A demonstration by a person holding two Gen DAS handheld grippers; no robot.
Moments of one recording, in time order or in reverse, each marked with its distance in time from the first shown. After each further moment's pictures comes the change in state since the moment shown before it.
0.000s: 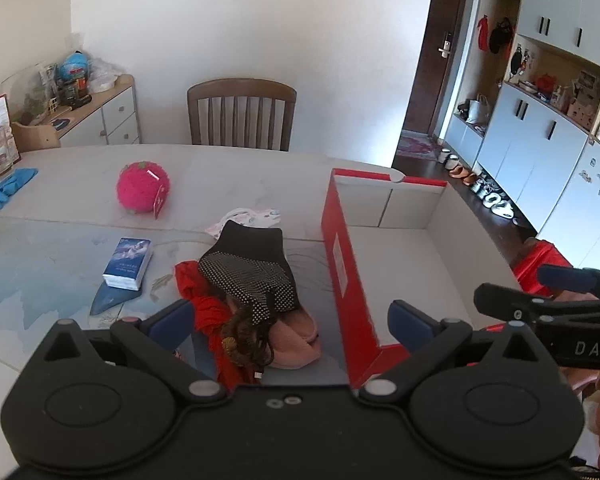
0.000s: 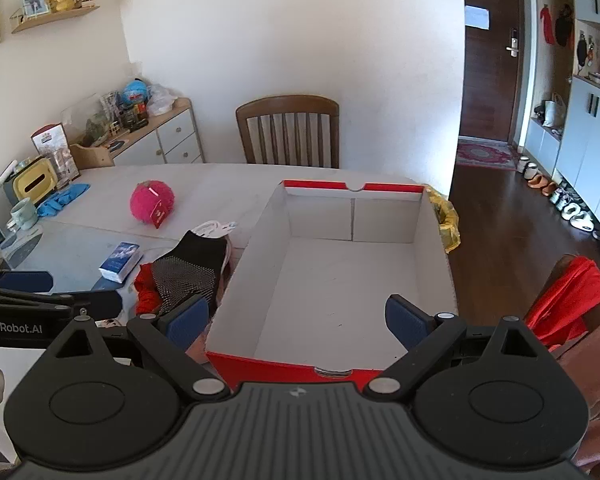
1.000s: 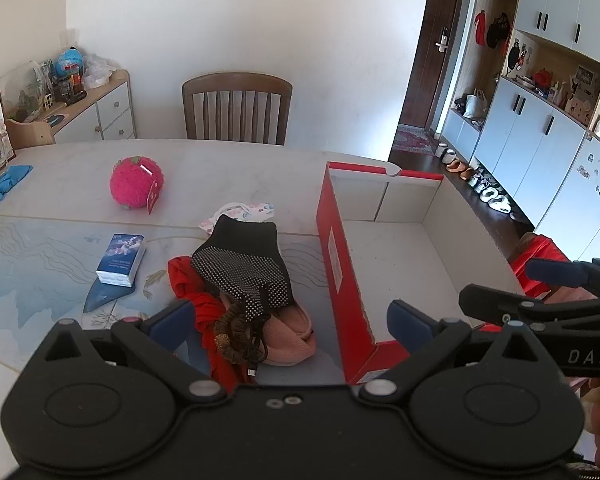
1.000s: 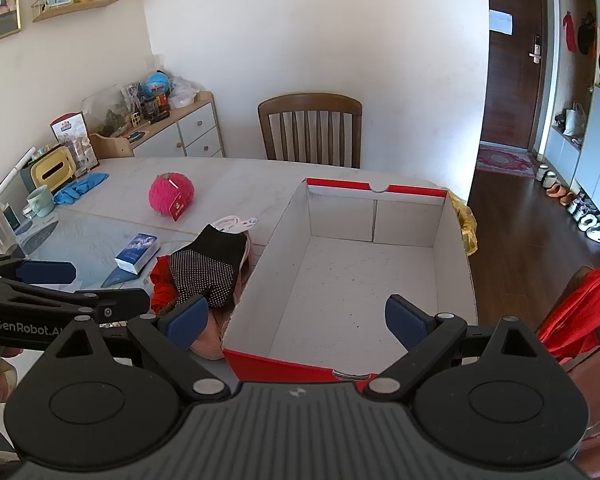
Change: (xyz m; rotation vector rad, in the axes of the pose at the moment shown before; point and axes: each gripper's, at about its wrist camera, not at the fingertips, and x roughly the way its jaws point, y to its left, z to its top) left arm 0.007 -0.002 -0.003 -0.004 0.008 -0.005; right arm 0.000 0.007 0.004 -0.045 0.011 0.045
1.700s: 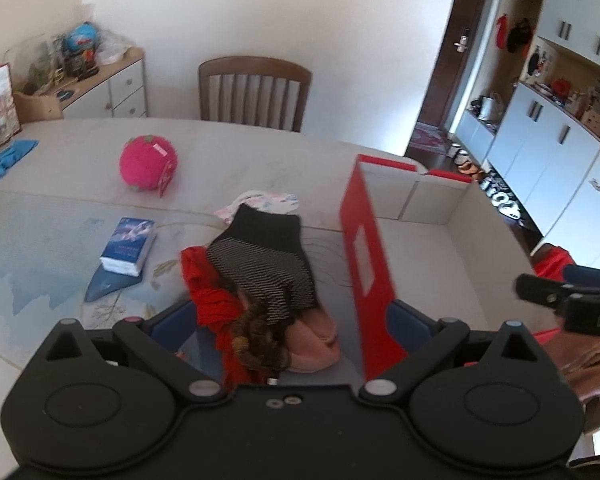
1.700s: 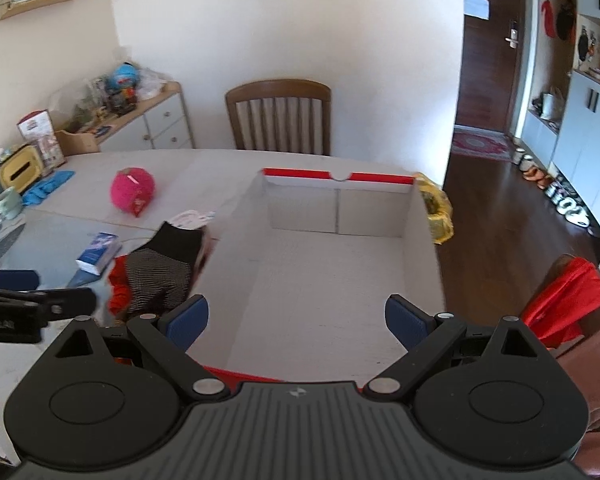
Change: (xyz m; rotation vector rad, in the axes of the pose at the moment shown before) left arm 0.030 0.029 0.004 -0.073 0.040 0.019; right arm 0.023 -0.030 0.009 0.035 0.045 -0.087
